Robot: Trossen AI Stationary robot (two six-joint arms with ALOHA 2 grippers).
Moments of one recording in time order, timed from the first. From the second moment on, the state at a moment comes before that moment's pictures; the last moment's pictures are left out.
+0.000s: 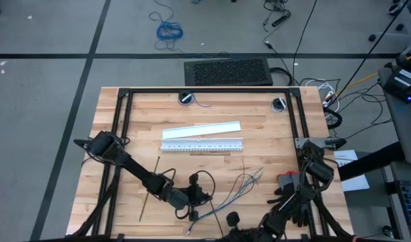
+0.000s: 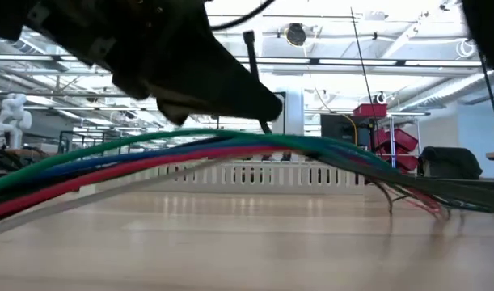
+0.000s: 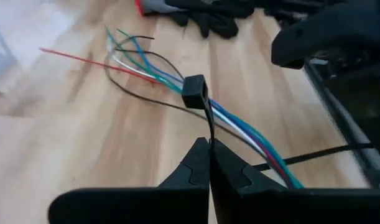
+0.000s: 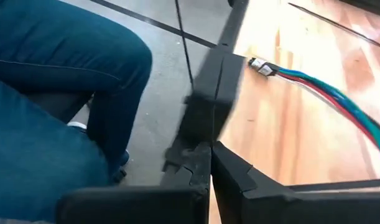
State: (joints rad) left arm -0.56 1.92 0.95 0.48 -0.45 -0.33; right arm 0.90 2.20 1.32 0.19 0.60 0.23
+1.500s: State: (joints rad) left arm -0.65 1.86 0.95 0.19 -0.92 -0.20; right arm 0.56 2.00 0.93 0.81 0.39 0.81
